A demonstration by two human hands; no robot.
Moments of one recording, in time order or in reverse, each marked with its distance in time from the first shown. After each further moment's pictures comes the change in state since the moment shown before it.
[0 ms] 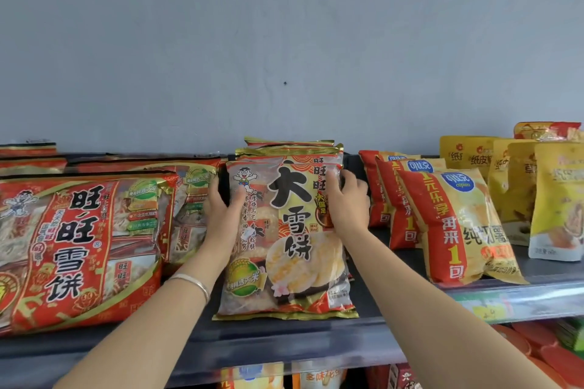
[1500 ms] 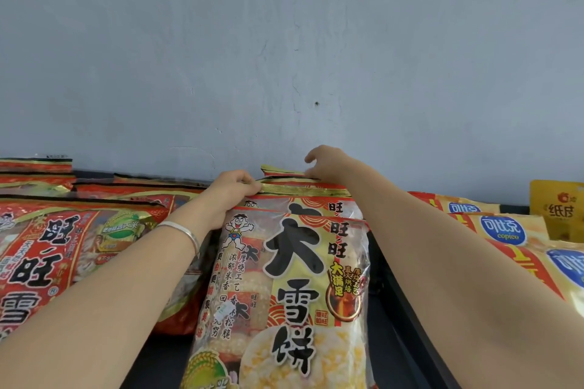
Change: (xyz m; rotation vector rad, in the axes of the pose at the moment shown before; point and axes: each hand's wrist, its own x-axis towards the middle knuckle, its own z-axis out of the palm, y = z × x) left_hand 0.125 0.051 0.020 0.215 -0.115 -0.188; right_hand 0.170 -0.090 0.064 -0.528 -0.548 -0.478
